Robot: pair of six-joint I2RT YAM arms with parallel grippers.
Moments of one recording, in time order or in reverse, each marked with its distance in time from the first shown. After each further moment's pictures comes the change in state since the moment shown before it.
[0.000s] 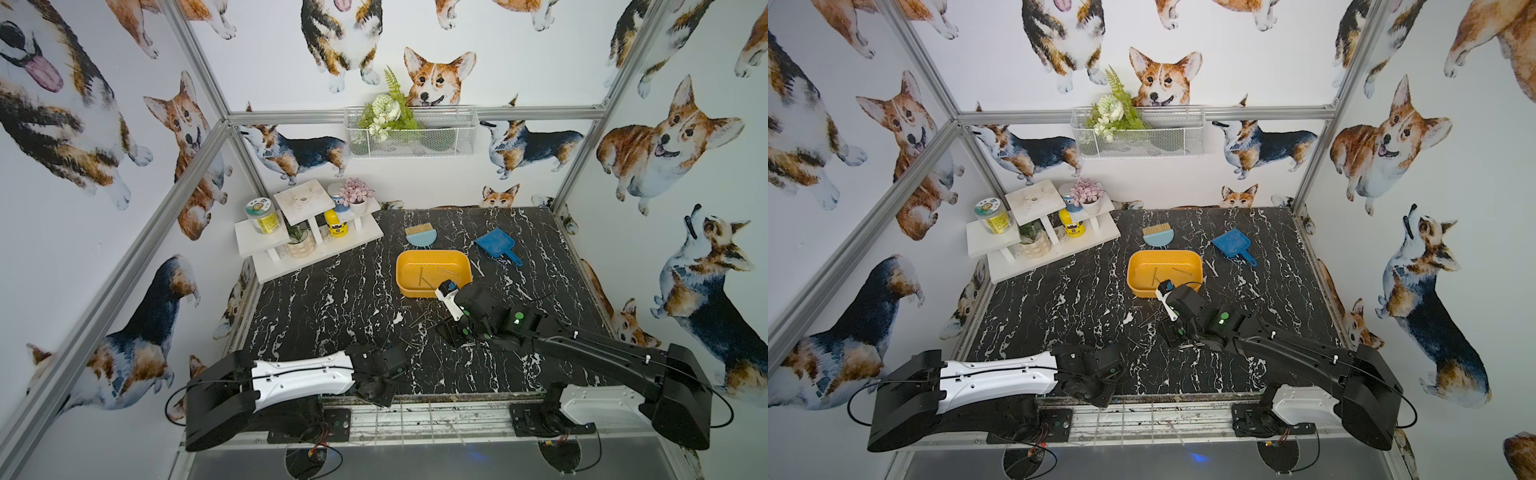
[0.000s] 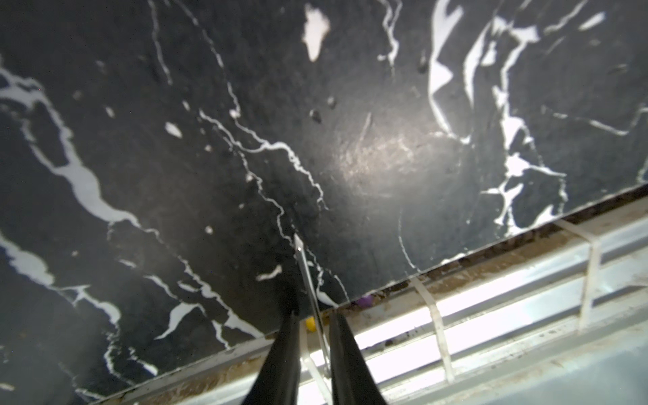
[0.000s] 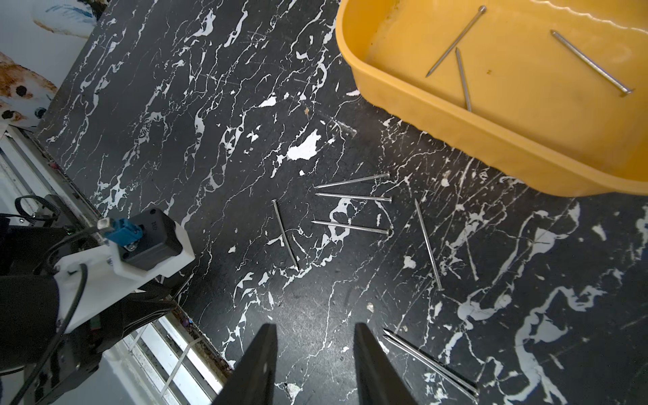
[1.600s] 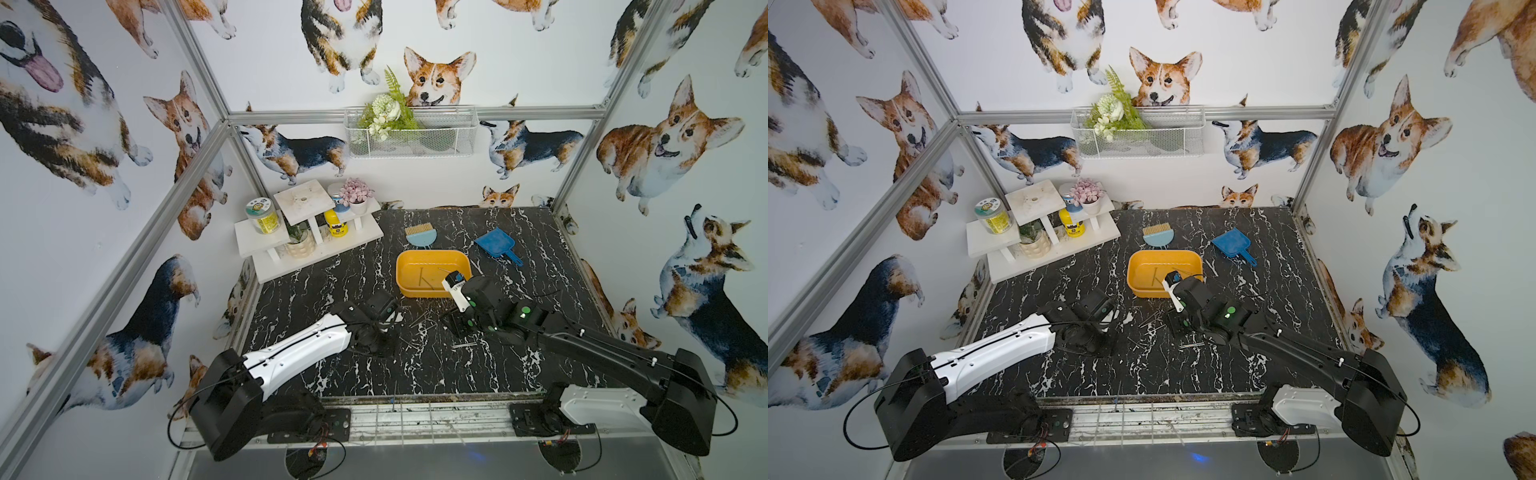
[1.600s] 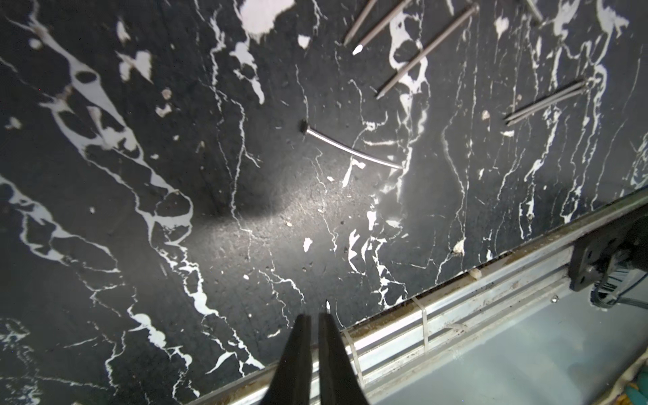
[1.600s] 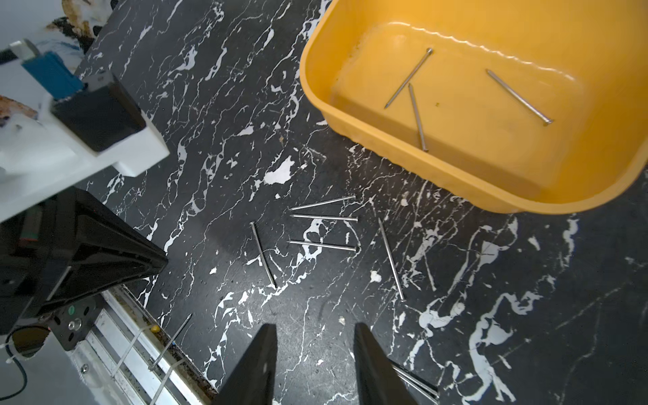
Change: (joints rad) left arm 0.426 0.038 0.246 -0.055 0.140 0.236; right arm -0.096 -0.030 0.010 -0.009 0.012 -0.037
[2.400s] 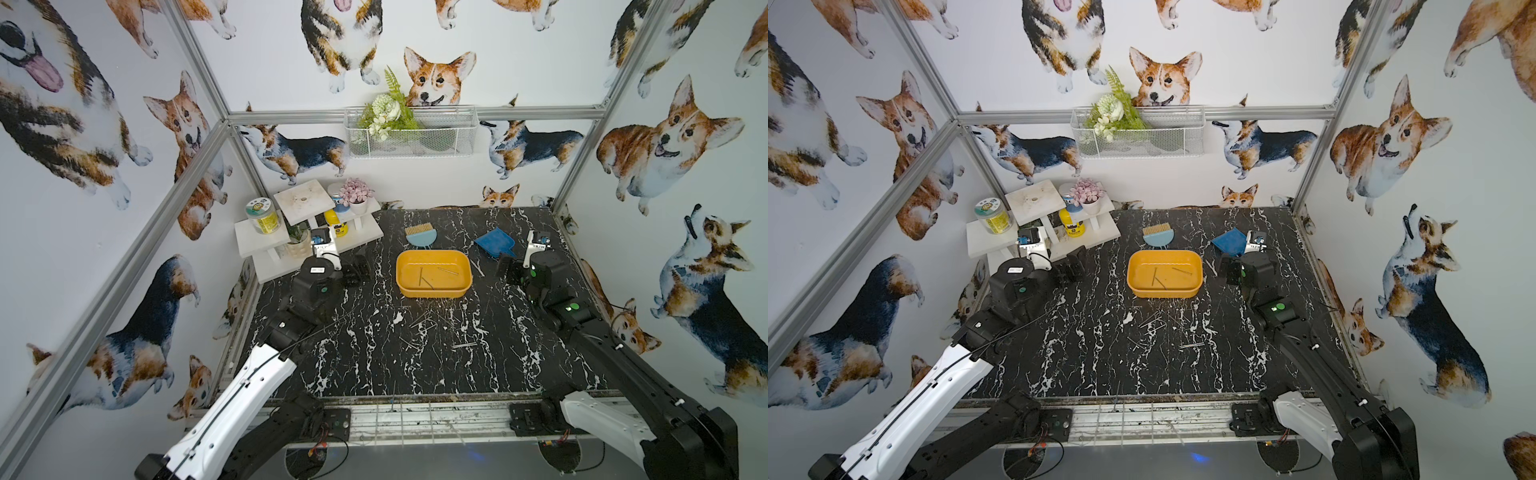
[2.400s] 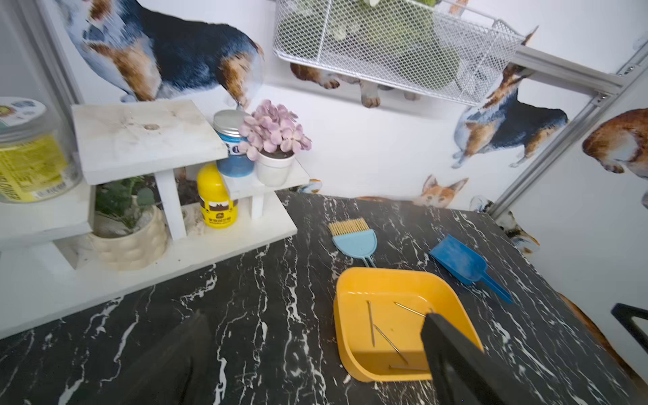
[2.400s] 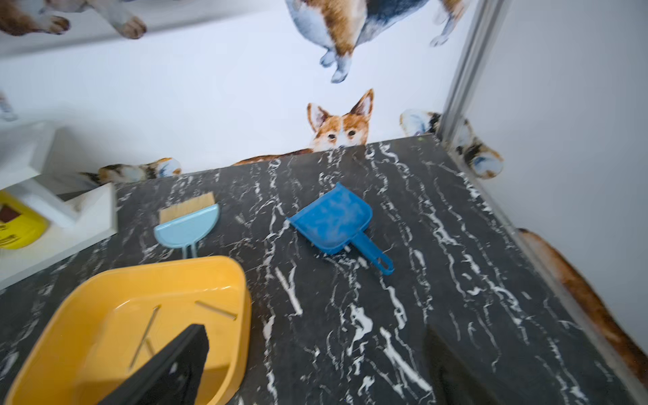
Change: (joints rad) left arm 0.259 -0.410 0.073 0.578 -0.537 0.285; right arm -0.529 -0.169 -0.134 0.404 0.412 -0.133
